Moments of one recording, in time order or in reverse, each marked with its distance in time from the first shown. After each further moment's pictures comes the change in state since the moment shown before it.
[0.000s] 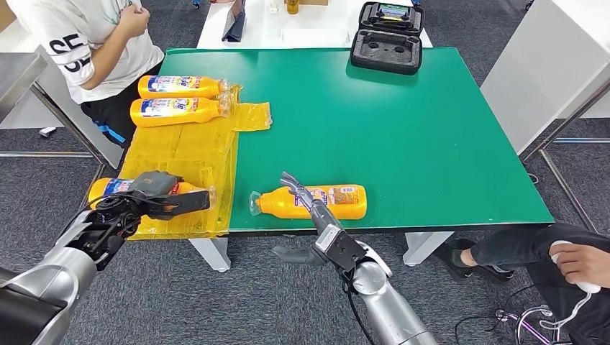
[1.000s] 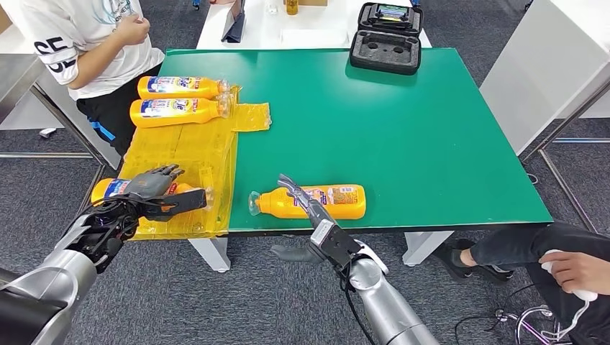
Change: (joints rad) left arm 0.010 -0.003 0.062 0.027 -0.056 0.005 0.052; right arm -0.044 0.010 0.000 0.102 -0.002 -0.001 -0.001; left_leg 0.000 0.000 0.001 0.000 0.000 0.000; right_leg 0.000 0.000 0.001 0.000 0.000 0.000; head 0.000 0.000
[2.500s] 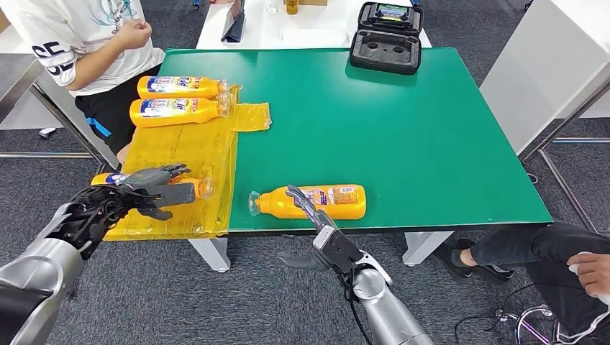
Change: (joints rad) left arm -0.057 0.048 0.029 -0.009 0.078 -0.194 -0.271; right arm 0.047 -0.006 -0.029 0.012 0.011 -0.015 0.036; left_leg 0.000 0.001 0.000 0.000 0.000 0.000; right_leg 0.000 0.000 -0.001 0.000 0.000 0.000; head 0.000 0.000
